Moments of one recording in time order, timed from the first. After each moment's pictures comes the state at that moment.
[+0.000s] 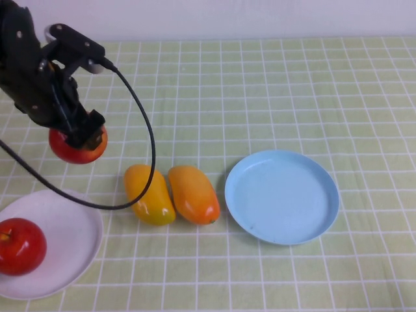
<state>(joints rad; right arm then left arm) -0.01 -0.01 0.03 0.16 0.34 -0.18 -0.25 1.70 -1.47 0.05 0.99 0.43</state>
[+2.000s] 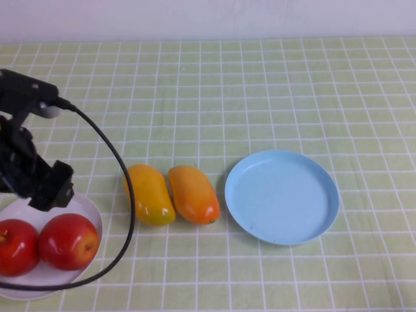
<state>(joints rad) -0.01 -0.01 0.03 0.16 0.35 -0.18 -0.25 1.35 -1.13 0.01 1.08 0.24</state>
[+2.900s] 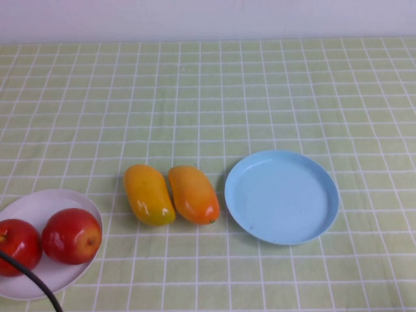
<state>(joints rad) -0.01 -0.01 0.03 0.16 0.35 -0.18 -0.24 0.58 -0.71 0.03 0.97 0.11</state>
